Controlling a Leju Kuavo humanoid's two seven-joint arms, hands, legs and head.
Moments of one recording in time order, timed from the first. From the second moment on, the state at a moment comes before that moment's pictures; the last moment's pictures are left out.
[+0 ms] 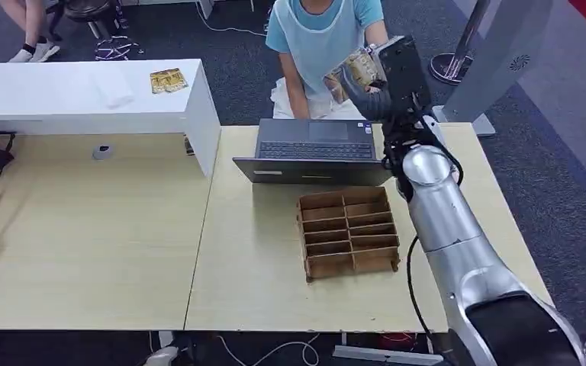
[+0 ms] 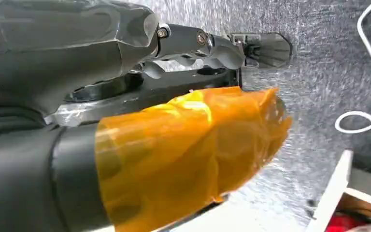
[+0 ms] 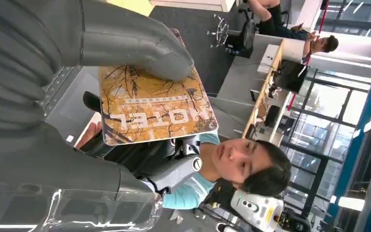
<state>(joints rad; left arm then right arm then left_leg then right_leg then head) -0.38 -0.18 0.59 -0.22 -0.13 0.07 0.46 -0.89 0.05 0.35 -0.97 0.14 -0.05 -0.14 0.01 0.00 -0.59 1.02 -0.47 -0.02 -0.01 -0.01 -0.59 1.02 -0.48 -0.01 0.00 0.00</state>
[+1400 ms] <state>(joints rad) -0.07 0.05 0.77 -0.20 -0.12 -0.04 0.28 -0.90 -0.23 0.33 -0.97 0.15 -0.09 -0.06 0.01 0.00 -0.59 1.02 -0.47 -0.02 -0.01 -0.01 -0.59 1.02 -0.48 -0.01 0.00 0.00</state>
